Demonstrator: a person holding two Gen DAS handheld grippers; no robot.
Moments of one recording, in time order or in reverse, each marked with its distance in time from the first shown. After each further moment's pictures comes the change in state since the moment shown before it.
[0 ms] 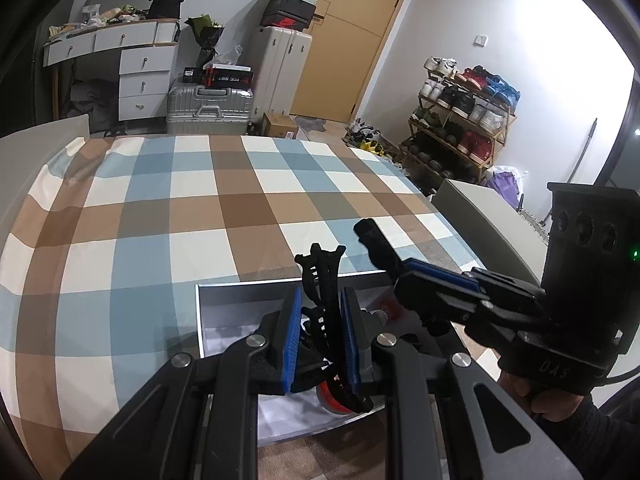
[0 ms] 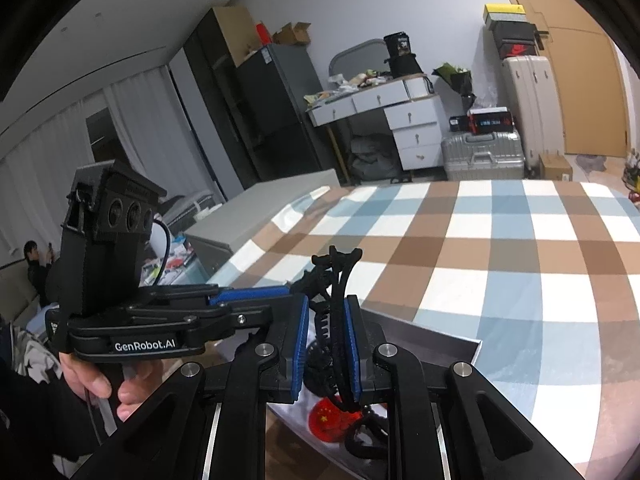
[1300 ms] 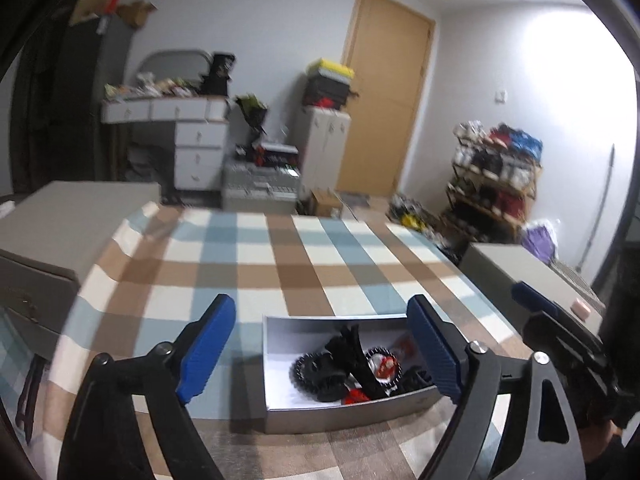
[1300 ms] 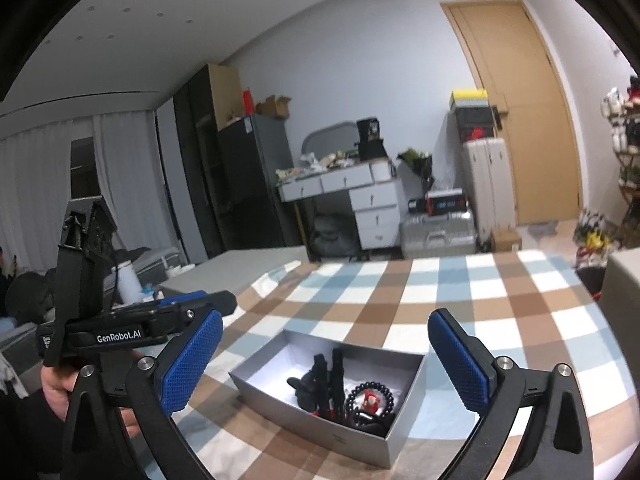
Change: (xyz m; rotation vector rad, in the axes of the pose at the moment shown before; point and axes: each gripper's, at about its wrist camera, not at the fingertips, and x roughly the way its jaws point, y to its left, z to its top) left arm -0.069 -0.014 -0.019 0.002 -0.331 0.221; right arm -0.086 0.047 -0.018 -0.070 -0.319 -0.190
